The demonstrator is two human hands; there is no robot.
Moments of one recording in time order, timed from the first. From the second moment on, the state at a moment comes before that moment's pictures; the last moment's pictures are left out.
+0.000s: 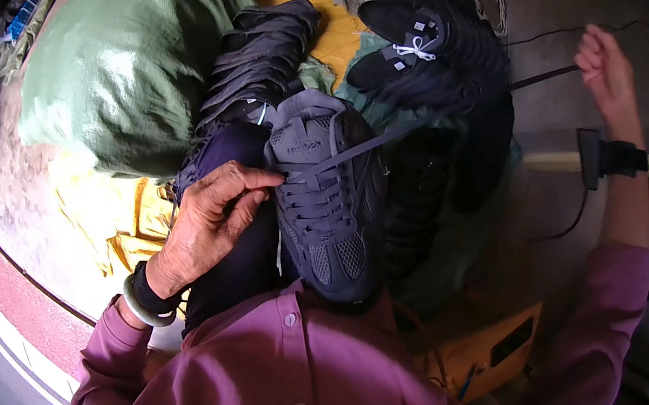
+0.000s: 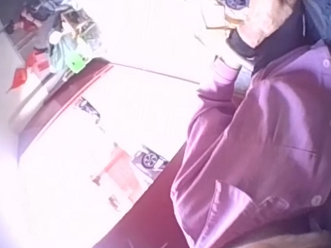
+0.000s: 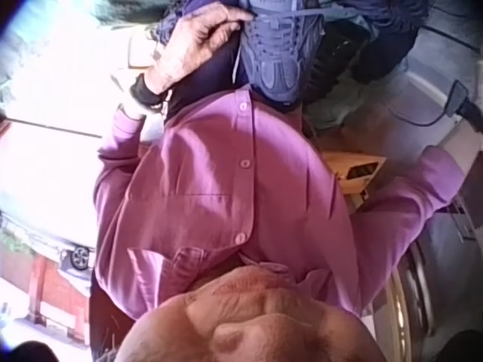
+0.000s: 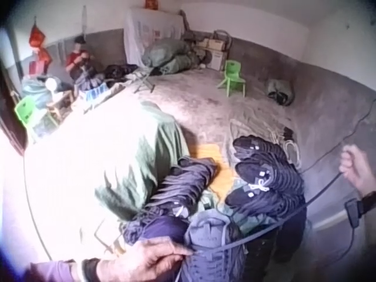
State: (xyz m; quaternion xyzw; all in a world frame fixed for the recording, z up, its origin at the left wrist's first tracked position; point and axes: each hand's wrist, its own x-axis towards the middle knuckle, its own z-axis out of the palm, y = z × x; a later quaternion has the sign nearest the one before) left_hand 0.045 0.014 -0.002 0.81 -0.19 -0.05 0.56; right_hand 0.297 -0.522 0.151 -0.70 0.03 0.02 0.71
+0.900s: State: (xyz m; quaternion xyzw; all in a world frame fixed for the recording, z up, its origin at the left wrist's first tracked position) left_hand 0.099 -0.010 0.011 0.84 -0.24 0.04 0.49; right_hand 0.131 -0.268 0.059 -0.84 -0.14 0.24 0.46
